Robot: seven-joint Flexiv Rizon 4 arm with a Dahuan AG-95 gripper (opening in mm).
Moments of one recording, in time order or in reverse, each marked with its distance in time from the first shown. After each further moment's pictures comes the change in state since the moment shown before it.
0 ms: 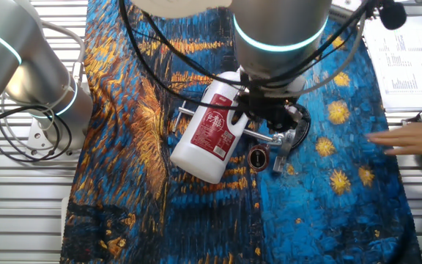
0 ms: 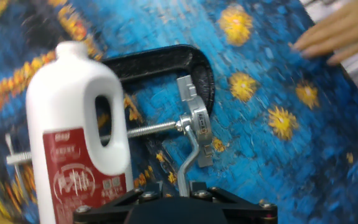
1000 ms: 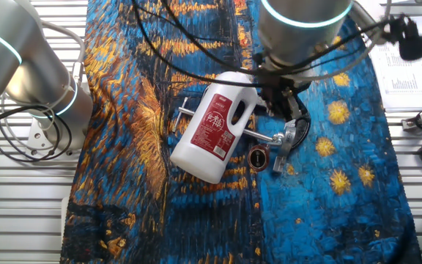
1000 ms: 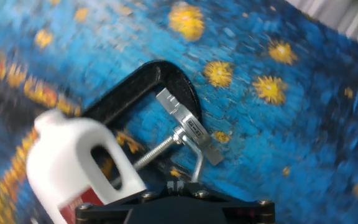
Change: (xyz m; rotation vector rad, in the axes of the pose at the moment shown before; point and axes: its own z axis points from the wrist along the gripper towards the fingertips) arm -0.037 0.008 0.007 -0.081 0.039 0.604
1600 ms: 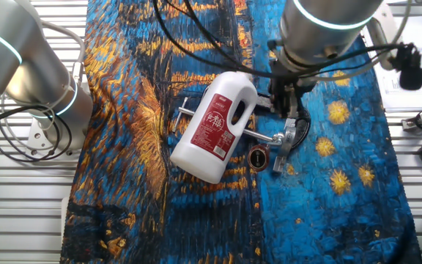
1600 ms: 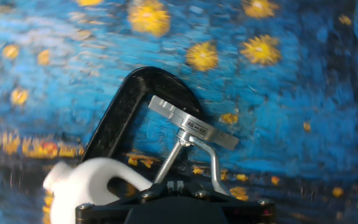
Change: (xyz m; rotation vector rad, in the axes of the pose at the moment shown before) arm -0.005 0.006 0.008 -0.006 0.062 0.276
